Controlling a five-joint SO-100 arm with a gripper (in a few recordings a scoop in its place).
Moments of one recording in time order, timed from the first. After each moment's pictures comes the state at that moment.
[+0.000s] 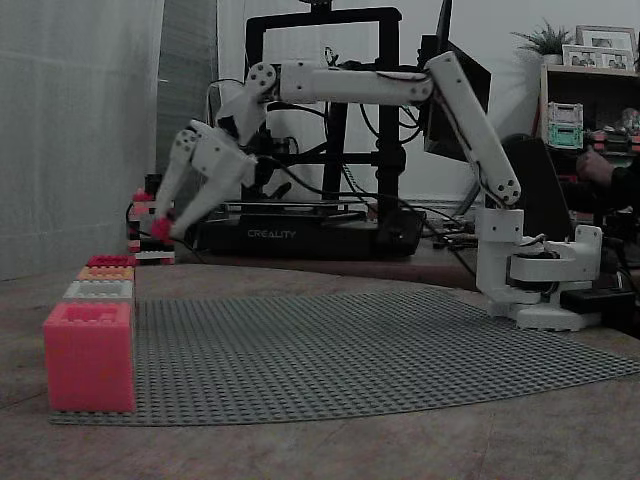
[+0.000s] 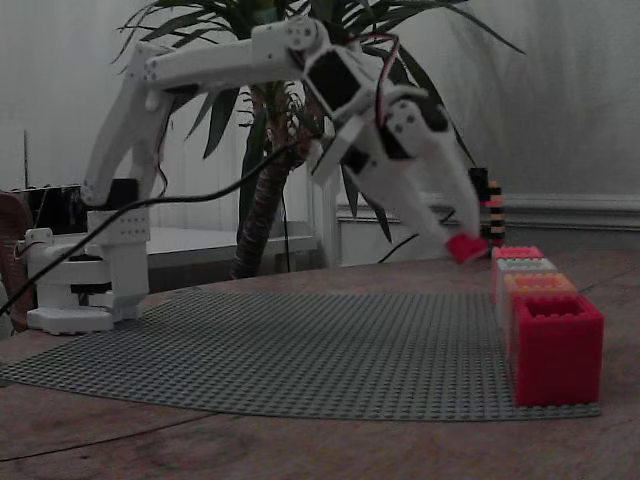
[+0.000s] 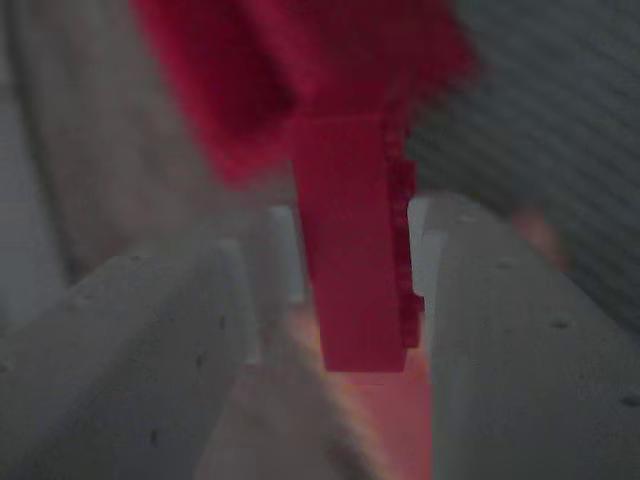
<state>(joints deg) 15.2 56.9 50.4 61.7 -2.9</state>
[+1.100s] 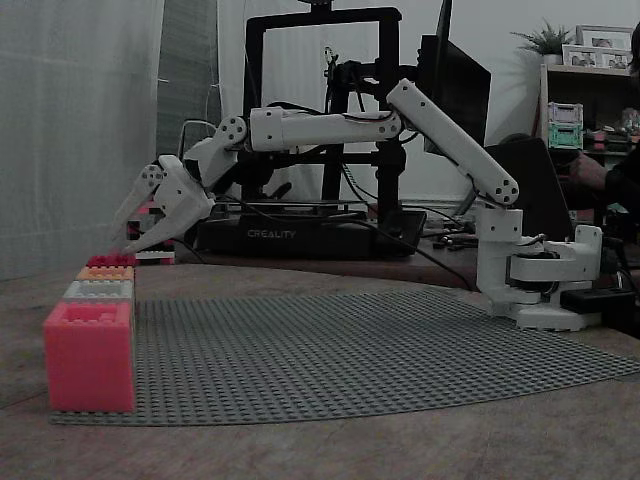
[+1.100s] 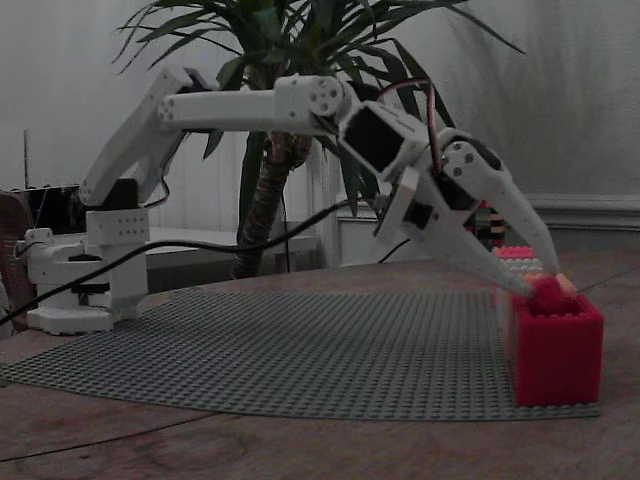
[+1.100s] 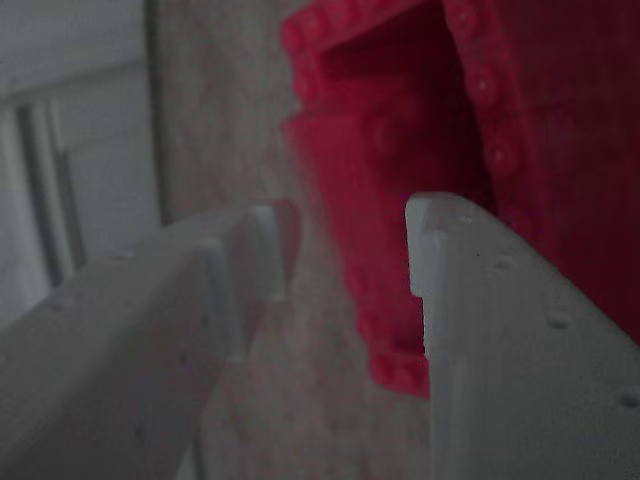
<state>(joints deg) 16.0 39.3 39.2 44.2 -9.8</state>
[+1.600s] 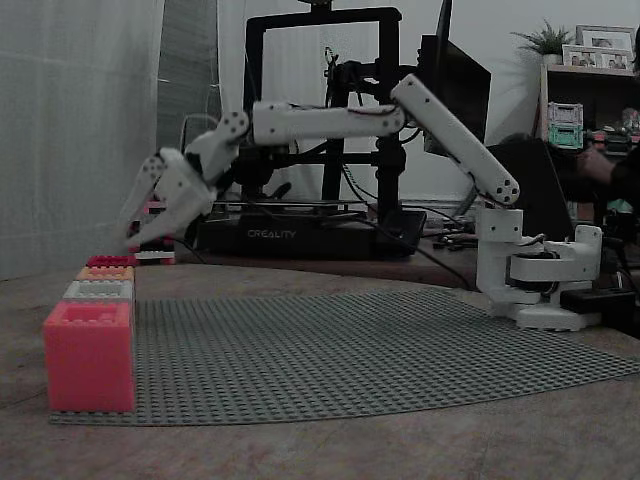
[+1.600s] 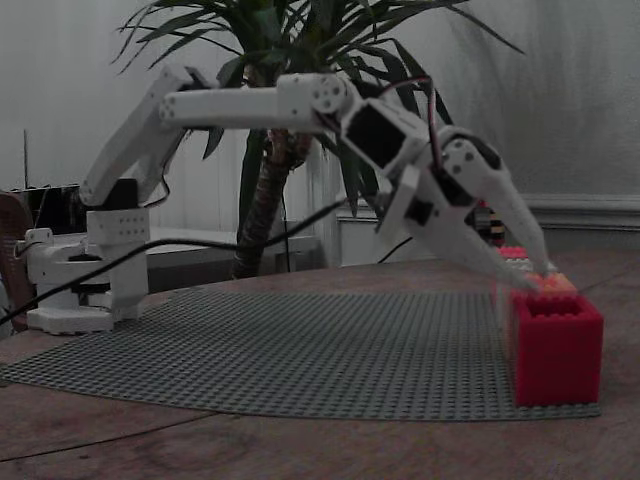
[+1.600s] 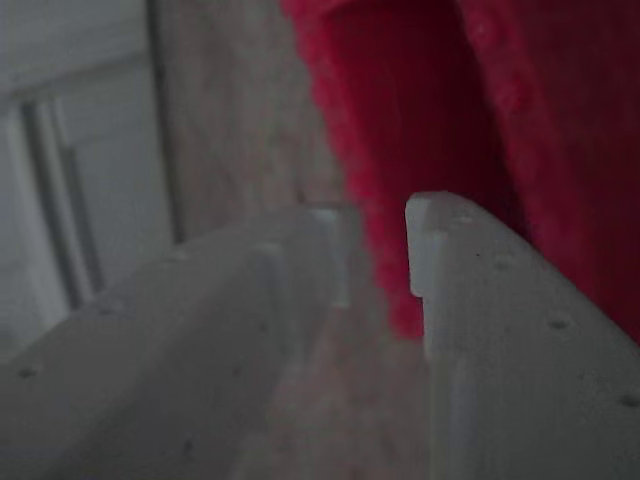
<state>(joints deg) 15.2 45.4 42.7 46.5 -6.6</state>
